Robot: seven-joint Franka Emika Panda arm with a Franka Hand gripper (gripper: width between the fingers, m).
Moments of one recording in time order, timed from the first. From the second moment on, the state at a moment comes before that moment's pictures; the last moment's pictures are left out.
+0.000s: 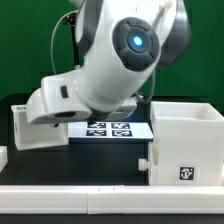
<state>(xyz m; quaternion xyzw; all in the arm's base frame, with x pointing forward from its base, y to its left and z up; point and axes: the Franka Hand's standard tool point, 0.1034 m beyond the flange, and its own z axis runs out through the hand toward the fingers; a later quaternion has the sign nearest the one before) 0.430 -0.090 0.041 0.87 0.17 -0.45 0.10</state>
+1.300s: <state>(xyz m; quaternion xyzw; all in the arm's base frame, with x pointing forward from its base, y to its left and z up) 0.409 -0.111 0.028 0.86 0.17 -0.48 0.10</state>
